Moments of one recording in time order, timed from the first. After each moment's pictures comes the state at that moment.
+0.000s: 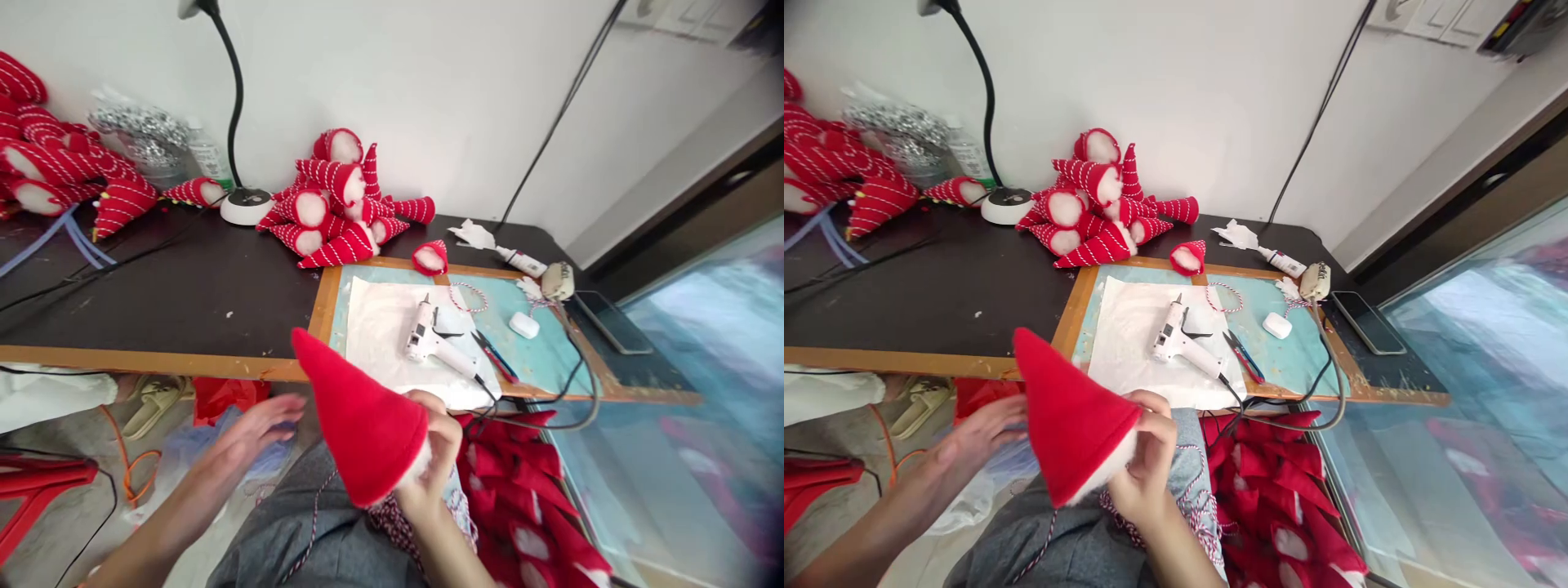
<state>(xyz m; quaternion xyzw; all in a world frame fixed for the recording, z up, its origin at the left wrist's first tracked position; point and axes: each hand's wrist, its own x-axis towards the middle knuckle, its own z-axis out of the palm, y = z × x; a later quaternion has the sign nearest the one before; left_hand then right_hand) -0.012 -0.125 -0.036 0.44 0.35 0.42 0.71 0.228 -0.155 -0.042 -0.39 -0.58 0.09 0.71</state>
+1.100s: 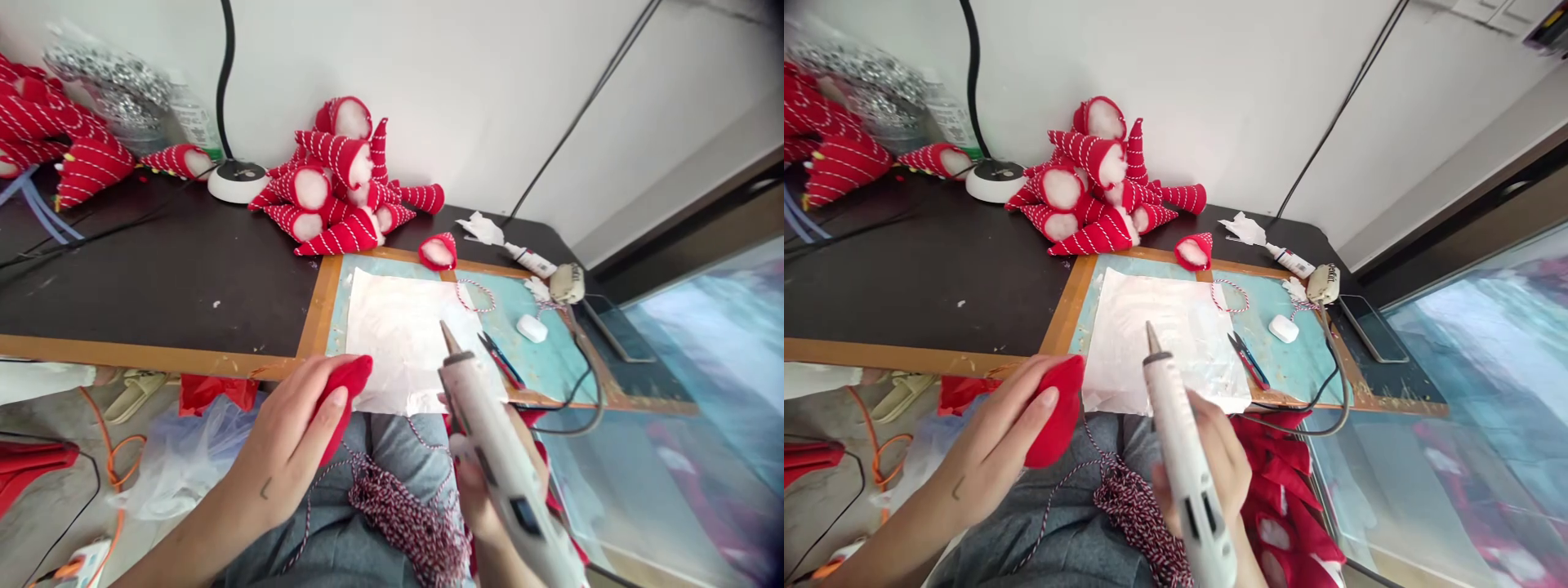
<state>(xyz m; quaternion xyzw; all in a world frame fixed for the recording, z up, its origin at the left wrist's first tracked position) 0.059 -0.103 0.014 0.73 0.45 0.34 0.38 0.296 -0.168 -0.001 -0.52 -0.68 -0.05 0.51</state>
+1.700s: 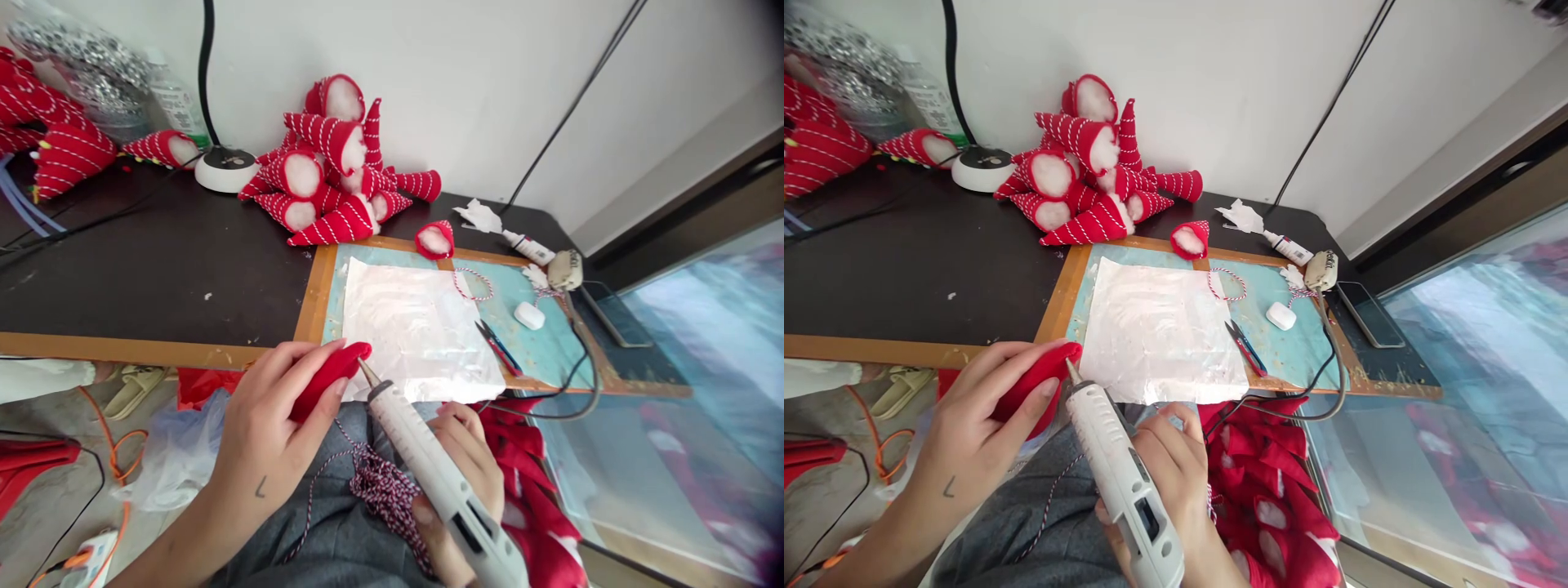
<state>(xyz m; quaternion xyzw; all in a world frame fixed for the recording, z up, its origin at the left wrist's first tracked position) 0.062 -0.103 0.021 0.78 0.46 0.39 0.17 0.259 -0.184 -0.001 -0.52 -0.71 0.02 0.48</state>
